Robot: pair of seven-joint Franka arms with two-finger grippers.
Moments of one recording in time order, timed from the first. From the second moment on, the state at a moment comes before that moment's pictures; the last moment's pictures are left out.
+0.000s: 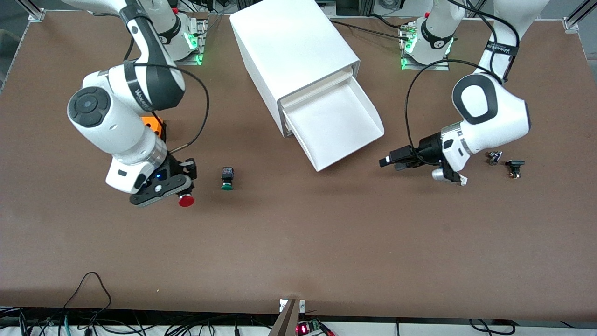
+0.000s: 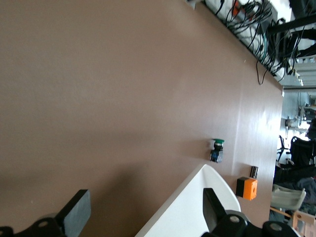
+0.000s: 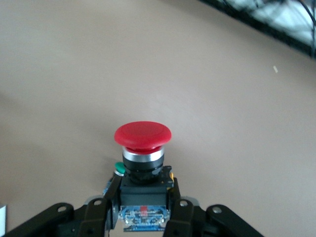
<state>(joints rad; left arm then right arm) 0.10 0.21 -0.30 -2.09 -1.03 2.34 0.39 0.28 0.39 0.08 -1.54 0.00 2.11 -0.19</state>
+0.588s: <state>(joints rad) 0.15 0.02 -0.15 -1.91 -0.33 1.97 0.39 0.36 0.47 0.29 -1.39 0.00 2.11 -0.67</state>
